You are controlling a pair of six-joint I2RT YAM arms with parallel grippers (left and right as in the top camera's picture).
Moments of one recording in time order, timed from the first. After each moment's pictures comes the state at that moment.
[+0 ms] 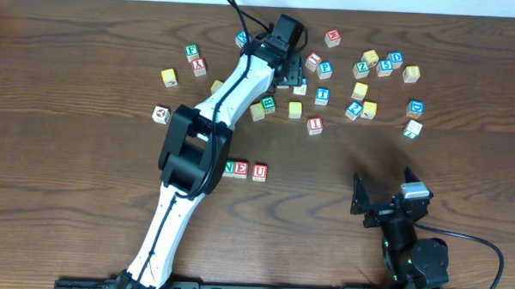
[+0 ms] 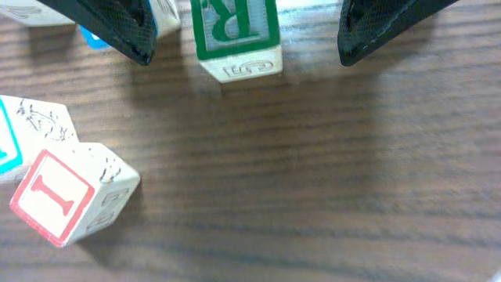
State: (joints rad) left arm -0.48 2.51 2.17 -0.73 -0.01 -0.41; right arm 0.24 0.02 0.01 -0.07 0.06 0.09
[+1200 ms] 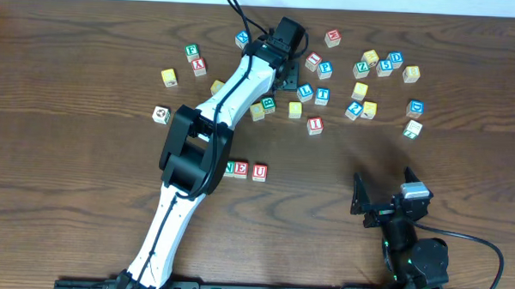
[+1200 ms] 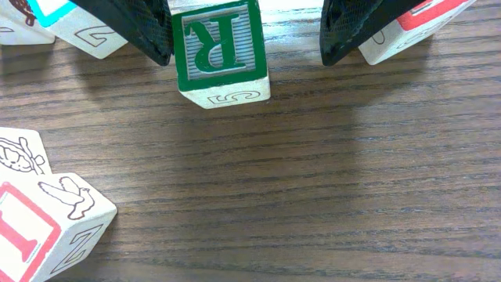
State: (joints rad) left arm -0.49 2.51 2.17 -0.79 -0.03 -0.41; right arm 0.24 0.02 0.01 -0.07 0.06 0.09
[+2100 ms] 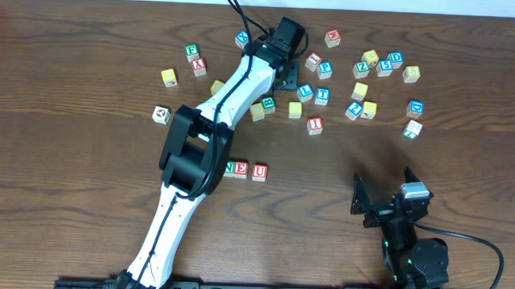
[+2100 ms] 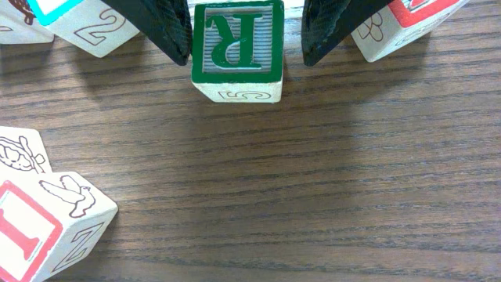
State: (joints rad) left arm -0.49 2.51 2.17 -0.78 -0.04 -0.40; right arm 0.24 0.02 0.01 -0.07 0.06 0.09
